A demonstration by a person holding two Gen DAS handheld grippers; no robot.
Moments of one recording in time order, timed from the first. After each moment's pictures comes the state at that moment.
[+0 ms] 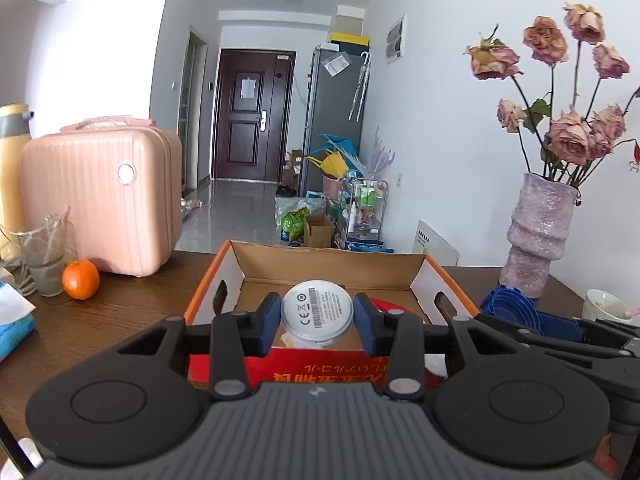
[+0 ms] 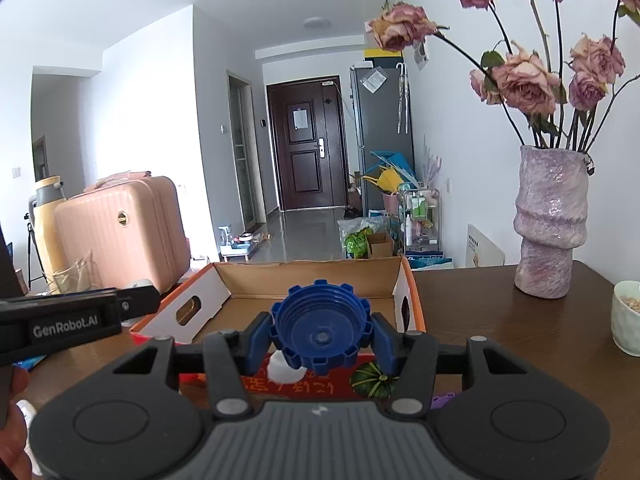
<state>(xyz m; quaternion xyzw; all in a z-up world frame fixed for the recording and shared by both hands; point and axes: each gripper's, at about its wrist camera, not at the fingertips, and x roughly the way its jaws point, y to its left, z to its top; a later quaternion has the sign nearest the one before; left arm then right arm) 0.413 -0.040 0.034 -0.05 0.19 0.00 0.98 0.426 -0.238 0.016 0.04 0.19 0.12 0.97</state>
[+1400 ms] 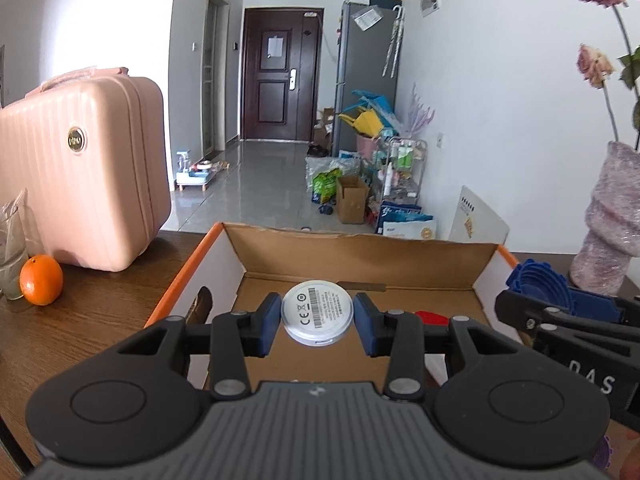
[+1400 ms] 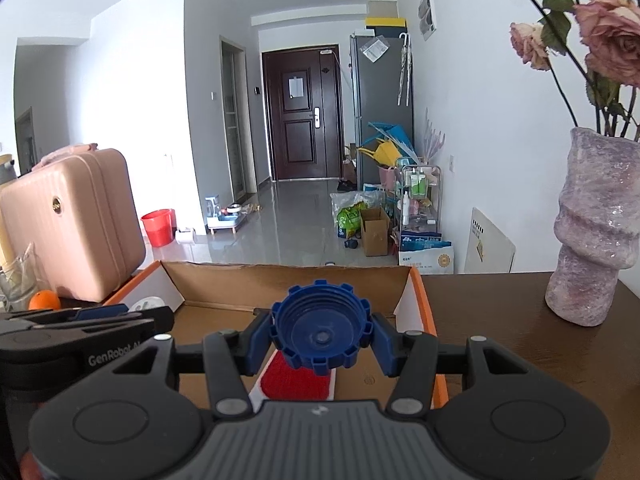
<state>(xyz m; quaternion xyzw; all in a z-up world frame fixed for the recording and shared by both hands) 0.556 -0.043 -0.004 -0.04 0.26 0.05 0.96 0.560 -0.218 -0.002 0.01 0.24 0.11 0.97</state>
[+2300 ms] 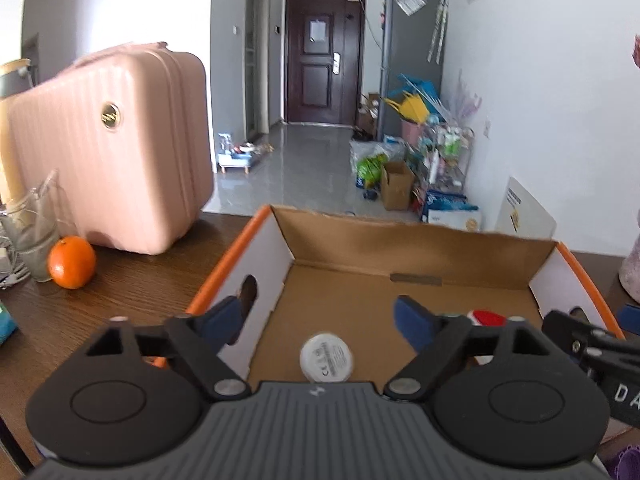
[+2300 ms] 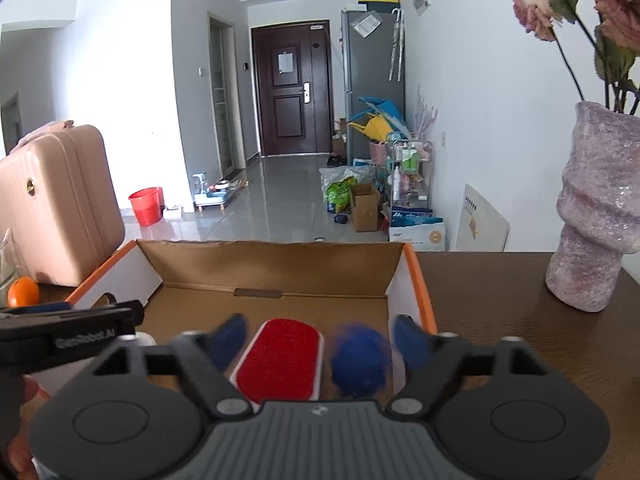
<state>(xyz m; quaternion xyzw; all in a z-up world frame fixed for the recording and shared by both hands) 0.570 -0.026 -0.012 -0.04 0.28 0.12 0.95 0.586 -0.214 -0.008 0.01 0.27 0.09 0.96</state>
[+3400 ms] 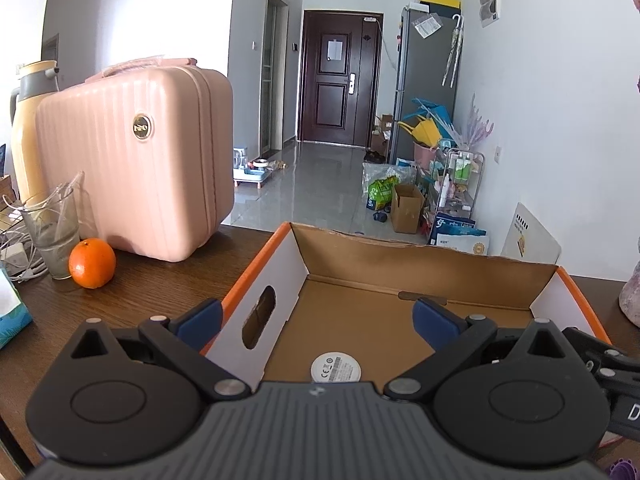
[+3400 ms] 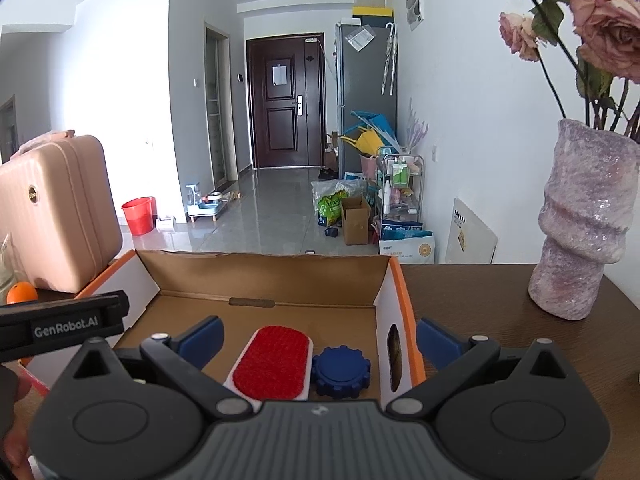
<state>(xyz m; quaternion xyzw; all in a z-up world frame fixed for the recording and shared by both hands) 0.551 -0.022 -0.003 -0.06 0.24 0.14 0.96 0.564 -0.217 -0.001 0.00 0.25 0.08 0.97</state>
